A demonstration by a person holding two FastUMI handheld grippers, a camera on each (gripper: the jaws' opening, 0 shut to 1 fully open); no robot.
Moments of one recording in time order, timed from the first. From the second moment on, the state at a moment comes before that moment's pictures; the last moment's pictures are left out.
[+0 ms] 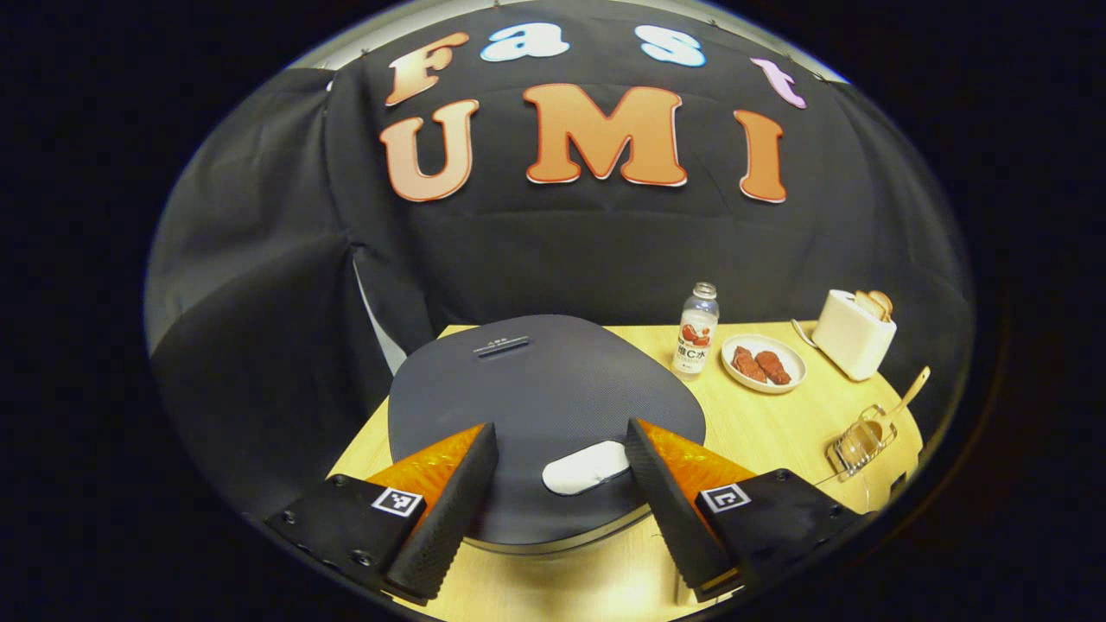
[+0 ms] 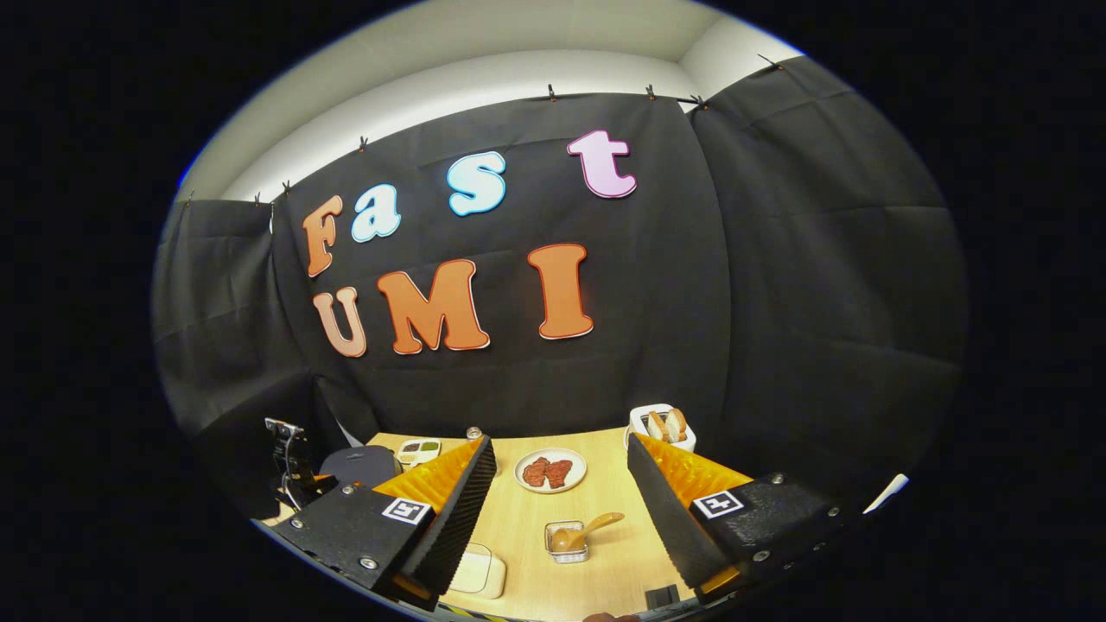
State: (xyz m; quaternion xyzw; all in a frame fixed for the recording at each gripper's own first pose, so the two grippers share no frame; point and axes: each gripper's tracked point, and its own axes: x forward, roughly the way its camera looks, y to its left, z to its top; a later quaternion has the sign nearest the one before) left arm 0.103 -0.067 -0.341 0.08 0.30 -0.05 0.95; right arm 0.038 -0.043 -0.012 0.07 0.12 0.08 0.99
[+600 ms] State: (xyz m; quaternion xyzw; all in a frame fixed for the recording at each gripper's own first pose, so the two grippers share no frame) left arm 0.134 -0.072 -0.108 -0.01 0.20 -0.05 0.98; right arm 0.060 -0.048 0.025 0.07 0.08 0.08 0.99
